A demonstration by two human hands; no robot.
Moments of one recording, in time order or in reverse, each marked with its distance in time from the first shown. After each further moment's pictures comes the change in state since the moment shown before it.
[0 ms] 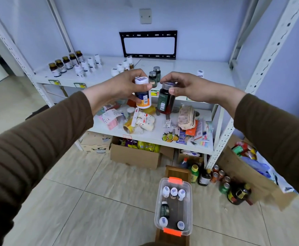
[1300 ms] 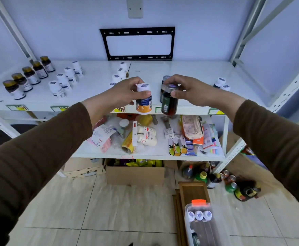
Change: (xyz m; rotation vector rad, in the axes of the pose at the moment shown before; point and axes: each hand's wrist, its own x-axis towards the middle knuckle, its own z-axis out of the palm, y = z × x) left_hand 0.204 -0.142 -0.161 0.058 -0.169 0.101; right_hand 0.232 0.033 0.024 -0.200 0.210 0.229
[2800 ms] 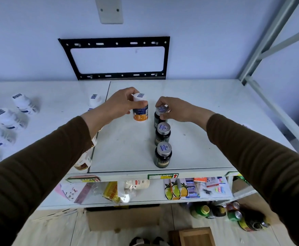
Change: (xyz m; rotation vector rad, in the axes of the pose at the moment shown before) left_hand 0.332 -0.066 -0.038 0.015 -0.011 -0.059; right_hand 0.286 0.203 -0.032 -0.166 -0.111 0.198
